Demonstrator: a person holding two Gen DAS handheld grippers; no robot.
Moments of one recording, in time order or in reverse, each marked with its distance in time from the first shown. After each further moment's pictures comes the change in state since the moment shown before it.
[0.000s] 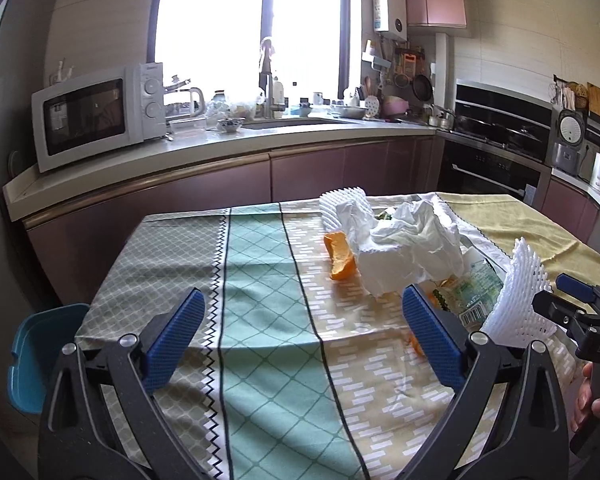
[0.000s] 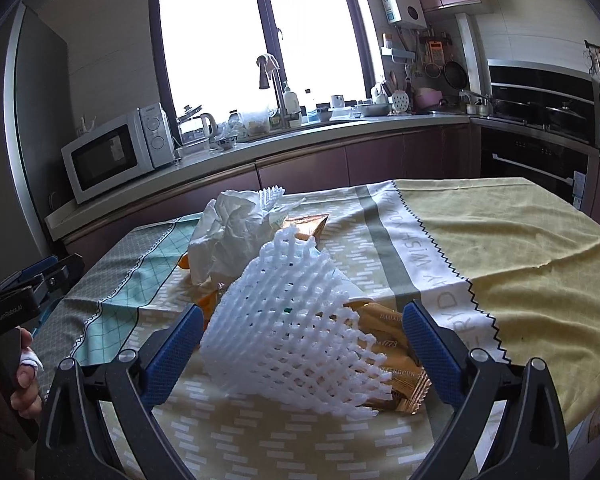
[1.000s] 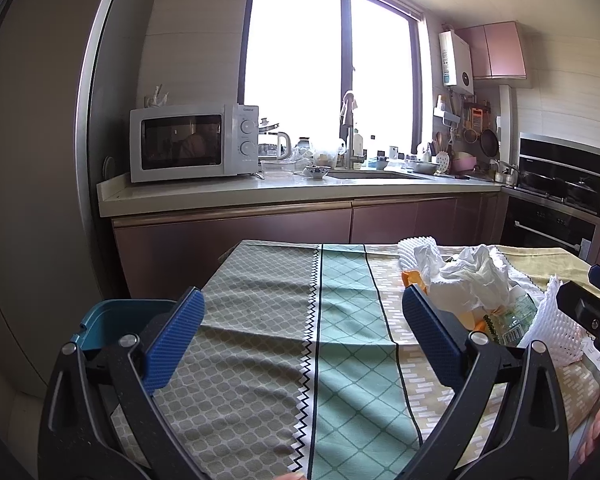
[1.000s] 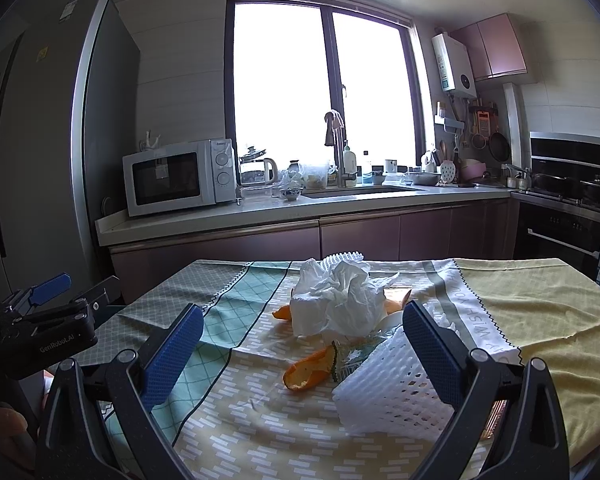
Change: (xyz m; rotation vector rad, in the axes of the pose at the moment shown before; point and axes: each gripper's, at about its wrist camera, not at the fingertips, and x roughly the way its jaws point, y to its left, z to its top) left arm -0.096 0.037 -0.034 -0.127 -0.203 0.278; right arm -0.045 0.105 0.005 -0.195 -0.230 0.068
